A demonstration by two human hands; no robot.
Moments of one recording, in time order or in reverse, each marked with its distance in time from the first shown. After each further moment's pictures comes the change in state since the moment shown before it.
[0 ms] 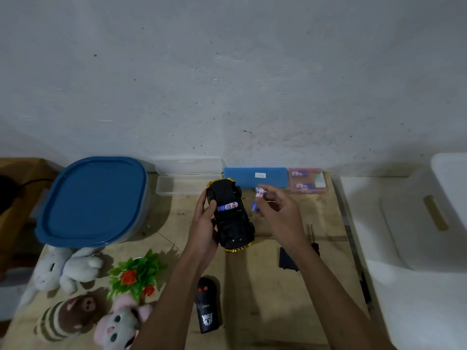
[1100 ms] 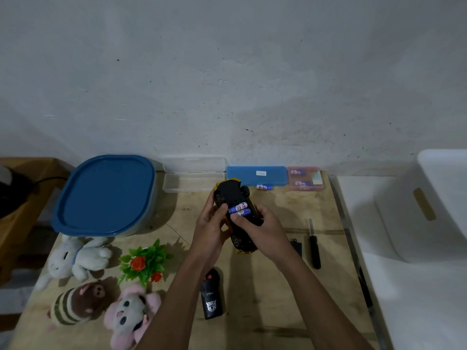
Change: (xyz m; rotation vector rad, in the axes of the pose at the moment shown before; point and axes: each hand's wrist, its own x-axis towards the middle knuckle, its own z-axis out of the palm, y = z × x) left_hand -0.039 0.000 -0.007 0.100 -0.178 0.130; right_hand -0.050 -0.002 0.023 -0.023 -0.190 0.256
